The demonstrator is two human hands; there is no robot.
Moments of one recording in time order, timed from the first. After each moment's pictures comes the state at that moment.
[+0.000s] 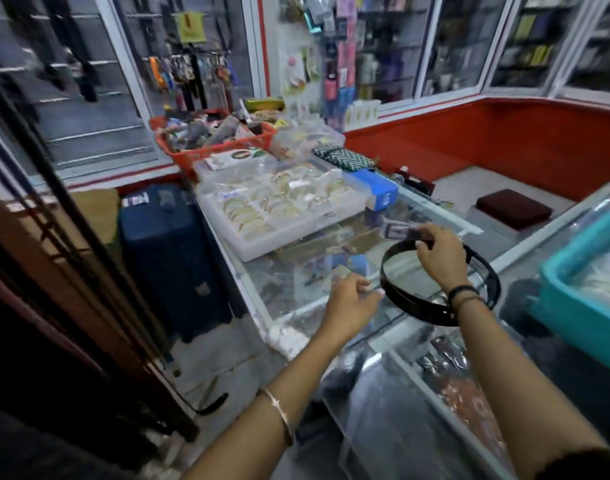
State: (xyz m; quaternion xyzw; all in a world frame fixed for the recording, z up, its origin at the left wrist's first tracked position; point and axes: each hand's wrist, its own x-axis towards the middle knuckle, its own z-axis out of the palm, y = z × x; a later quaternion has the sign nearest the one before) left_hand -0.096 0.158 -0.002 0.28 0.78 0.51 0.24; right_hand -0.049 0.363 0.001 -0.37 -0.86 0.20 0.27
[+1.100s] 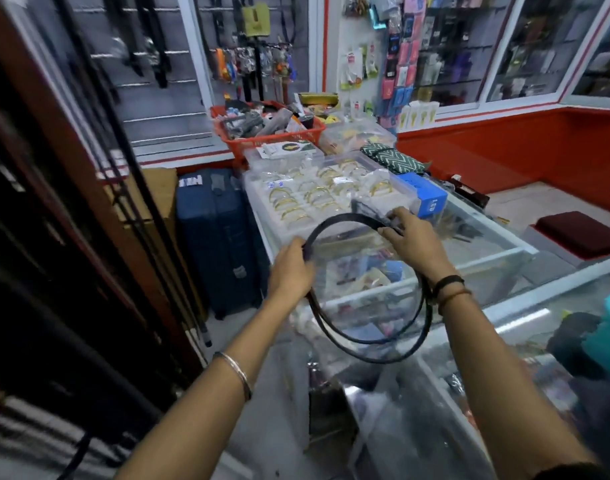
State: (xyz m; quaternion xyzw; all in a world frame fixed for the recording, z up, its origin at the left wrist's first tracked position) left_hand -0.163 0.066 0.037 0.18 0.89 0.42 0.03; right_hand -0.102 0.264 0.065 -0.19 -0.92 0.27 0.20
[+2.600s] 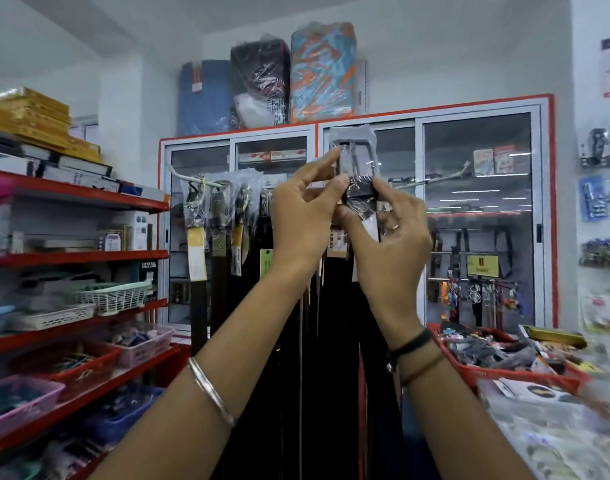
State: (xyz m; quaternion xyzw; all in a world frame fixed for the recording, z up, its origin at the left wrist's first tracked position) left_hand -0.110 -0.269 0.405 0.29 0.56 0.63 -0.45; right_hand -0.130 -0.183 0.367 0.27 -0.51 0.58 0.58
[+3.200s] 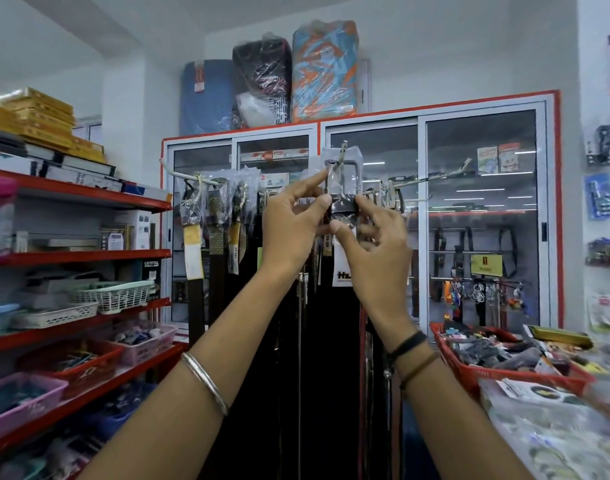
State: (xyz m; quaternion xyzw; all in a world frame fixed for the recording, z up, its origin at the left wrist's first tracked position) left_hand -0.136 -0.282 0.395 0.27 0.61 0.60 -0.44; right_hand -0.157 -0.180 0.356 0.29 -0.58 0.58 0.50
